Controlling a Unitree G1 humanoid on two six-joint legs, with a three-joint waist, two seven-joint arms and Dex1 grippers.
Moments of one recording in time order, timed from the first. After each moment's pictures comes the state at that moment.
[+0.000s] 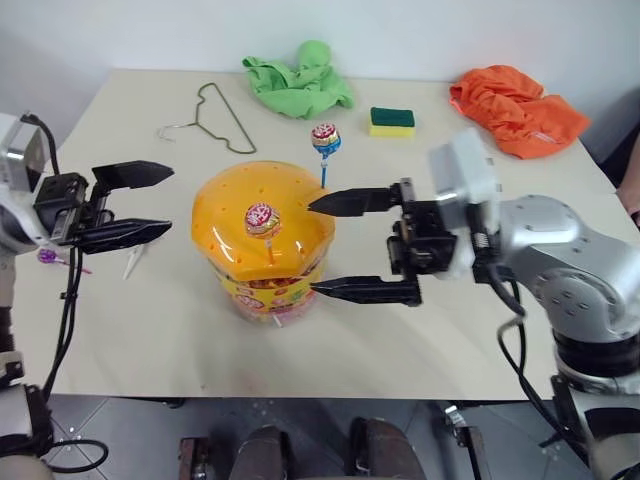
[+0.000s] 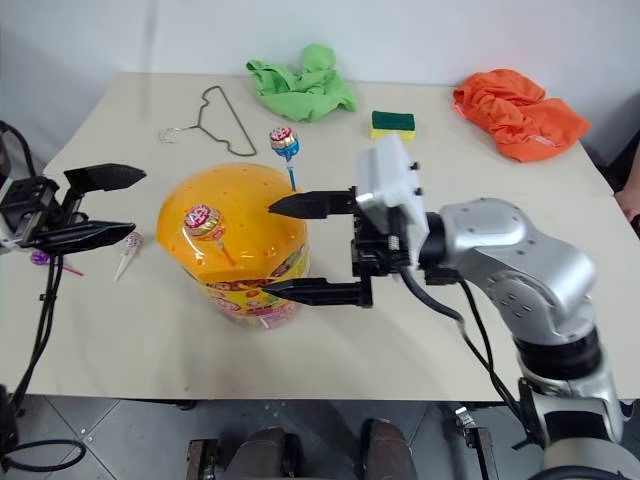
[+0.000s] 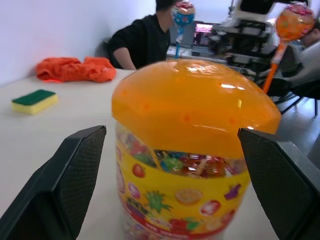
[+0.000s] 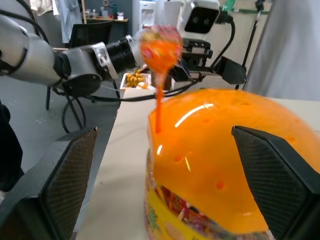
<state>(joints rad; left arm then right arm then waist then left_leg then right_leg) -0.60 1.04 0.26 0.30 -0.82 0.40 -1.50 -0.81 -0.61 0.15 -0.44 0.85 0.69 0.92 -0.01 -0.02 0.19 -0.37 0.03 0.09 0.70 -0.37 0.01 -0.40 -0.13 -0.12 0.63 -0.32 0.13</state>
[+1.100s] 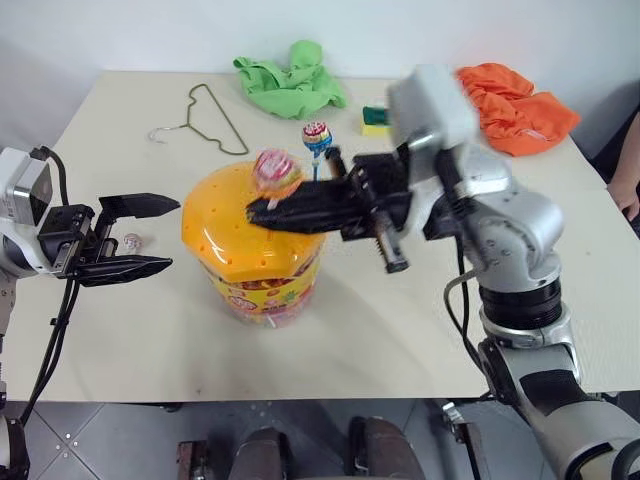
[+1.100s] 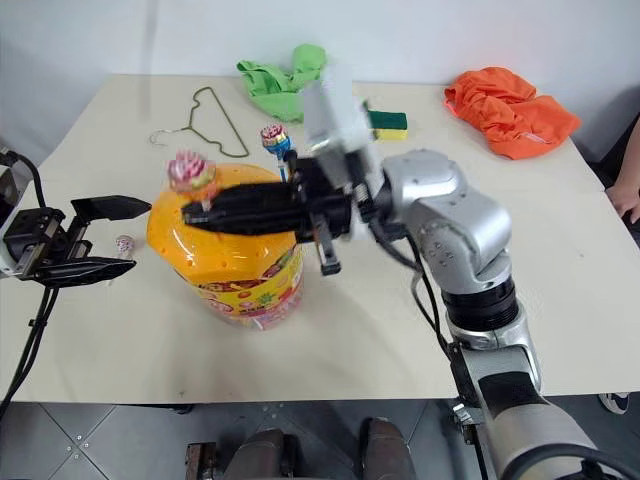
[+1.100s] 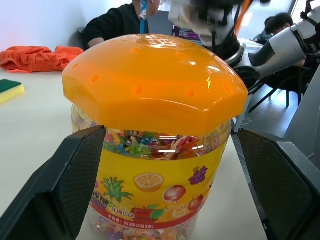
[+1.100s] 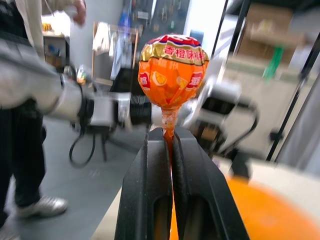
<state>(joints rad) -0.48 1.06 0.22 0.24 -0.93 0.33 -1.50 -1.01 -0.35 0.09 -0.24 0.80 0.58 1.15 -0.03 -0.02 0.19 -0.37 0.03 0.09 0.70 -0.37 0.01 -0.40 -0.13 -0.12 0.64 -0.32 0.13</state>
